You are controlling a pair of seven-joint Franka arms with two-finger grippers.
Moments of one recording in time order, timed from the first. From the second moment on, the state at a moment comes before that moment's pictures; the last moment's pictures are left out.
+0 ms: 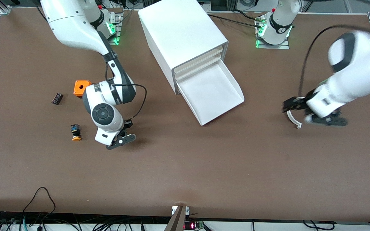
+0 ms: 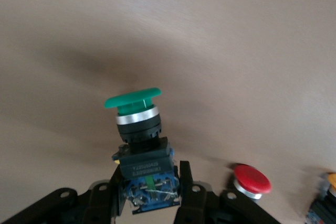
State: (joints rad) left arm 0.13 0.23 -0.31 -1.85 -0.10 2.10 -0.11; right arm 0.43 0.69 -0.10 -1.56 -0.07 2.11 -0.01
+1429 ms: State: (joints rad) left arm -0.35 0.53 -0.23 -2.01 0.02 2.62 -0.80; right arm 0.09 0.14 -0.02 -1.53 -0.01 1.65 0.23
